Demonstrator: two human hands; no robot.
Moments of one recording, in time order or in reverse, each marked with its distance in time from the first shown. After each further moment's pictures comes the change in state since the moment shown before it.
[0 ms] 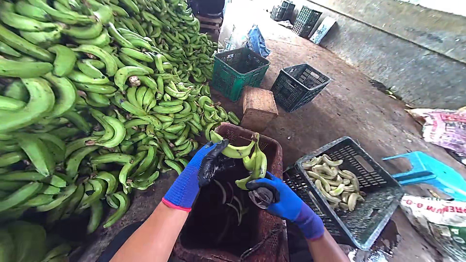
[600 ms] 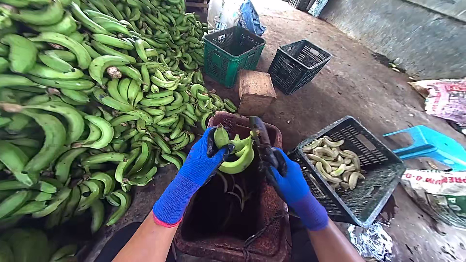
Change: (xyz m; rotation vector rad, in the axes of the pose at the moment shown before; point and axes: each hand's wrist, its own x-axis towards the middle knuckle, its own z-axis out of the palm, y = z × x) left_hand -0.021 0.005 0.008 0.932 0.020 0.464; right_hand 0.013 -0.030 0.002 -0.055 0.387 0.263
